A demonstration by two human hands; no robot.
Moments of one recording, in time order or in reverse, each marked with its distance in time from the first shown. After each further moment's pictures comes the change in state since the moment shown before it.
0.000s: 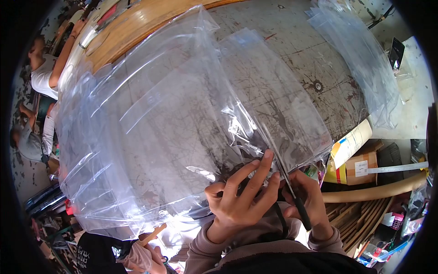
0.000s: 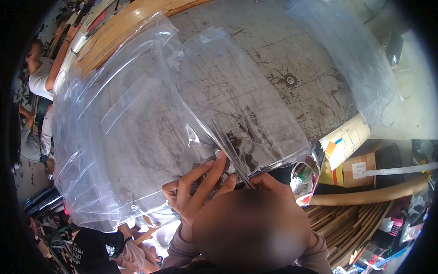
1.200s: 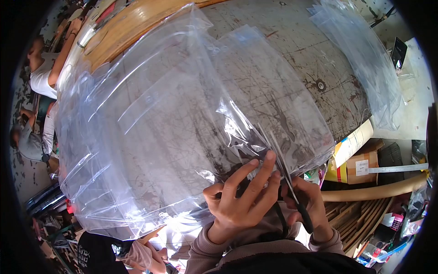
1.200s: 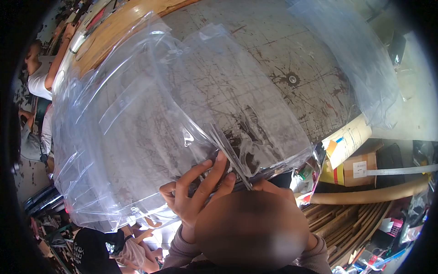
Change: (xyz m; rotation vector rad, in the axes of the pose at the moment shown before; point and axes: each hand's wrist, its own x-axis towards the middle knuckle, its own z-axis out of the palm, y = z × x) left_hand 0.003 0.001 0.000 0.035 0.004 -0.012; right_hand -0.005 0.012 -0.007 0.006 -0.022 -0.003
